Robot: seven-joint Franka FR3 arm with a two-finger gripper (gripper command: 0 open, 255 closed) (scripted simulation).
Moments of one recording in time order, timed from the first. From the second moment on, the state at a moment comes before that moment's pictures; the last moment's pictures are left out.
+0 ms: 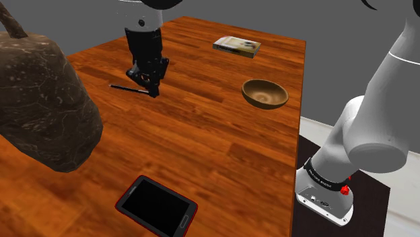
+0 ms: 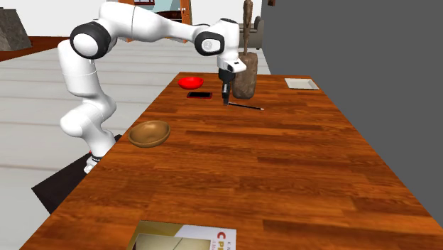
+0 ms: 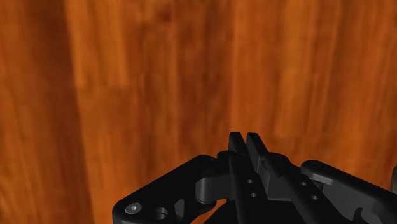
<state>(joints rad) 0.26 0.13 0.36 -1.72 0.01 1.83 0.31</state>
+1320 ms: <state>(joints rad) 0.20 -0.24 0.29 -1.98 0.12 1.72 0.15</state>
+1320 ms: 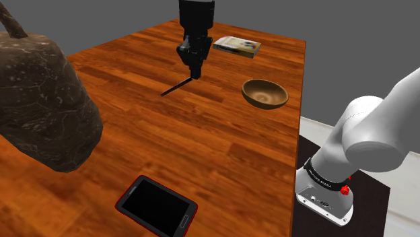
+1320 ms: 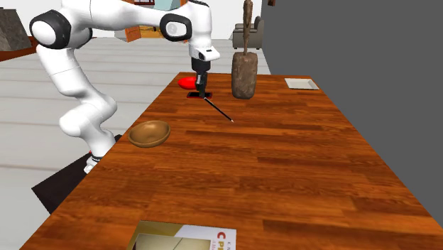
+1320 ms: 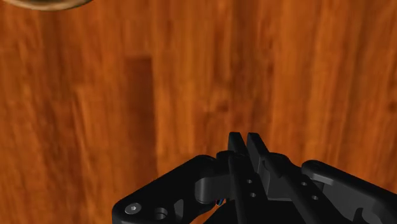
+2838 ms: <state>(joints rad) 0.11 -1.00 -0.06 -2.51 -0.01 1.47 -0.23</state>
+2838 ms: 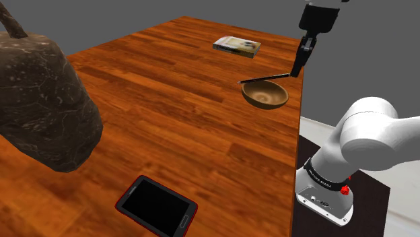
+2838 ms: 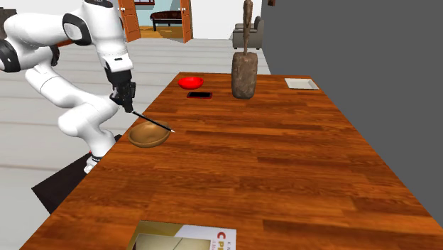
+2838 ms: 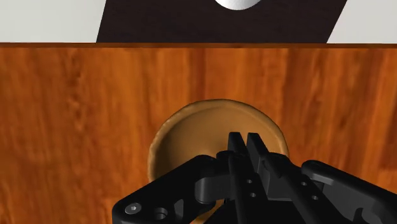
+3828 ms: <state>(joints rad) 0.09 -1.09 -0.08 -2.74 -0.03 1.61 -0.24</state>
